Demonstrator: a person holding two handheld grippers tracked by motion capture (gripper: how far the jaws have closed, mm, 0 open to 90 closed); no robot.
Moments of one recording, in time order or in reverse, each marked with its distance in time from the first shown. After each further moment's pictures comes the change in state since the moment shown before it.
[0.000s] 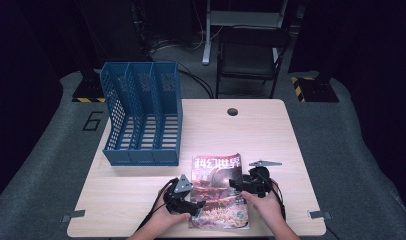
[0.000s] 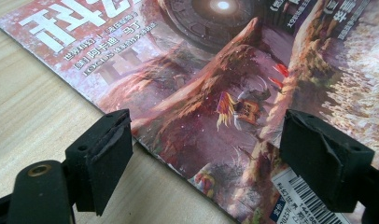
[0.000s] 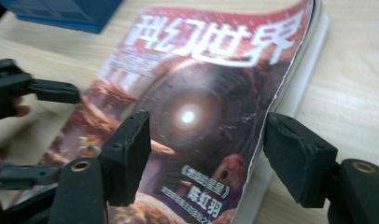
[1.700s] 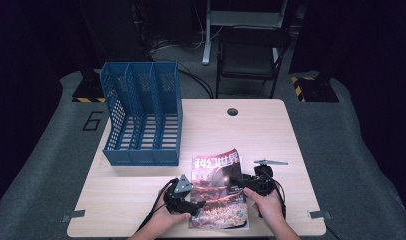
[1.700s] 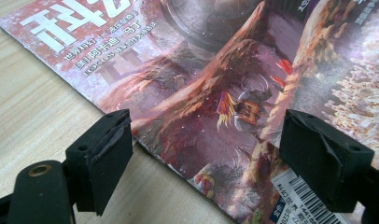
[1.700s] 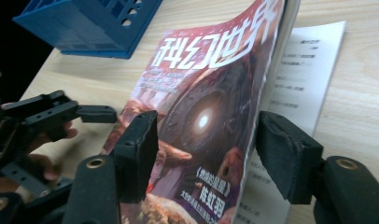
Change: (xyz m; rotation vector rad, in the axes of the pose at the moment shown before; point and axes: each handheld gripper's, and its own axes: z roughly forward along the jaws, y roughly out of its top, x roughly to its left) left arm 0.000 0.000 -0.001 0.008 -0.001 0.006; right arm 0.000 0.004 -0.010 -0.054 0.124 0.096
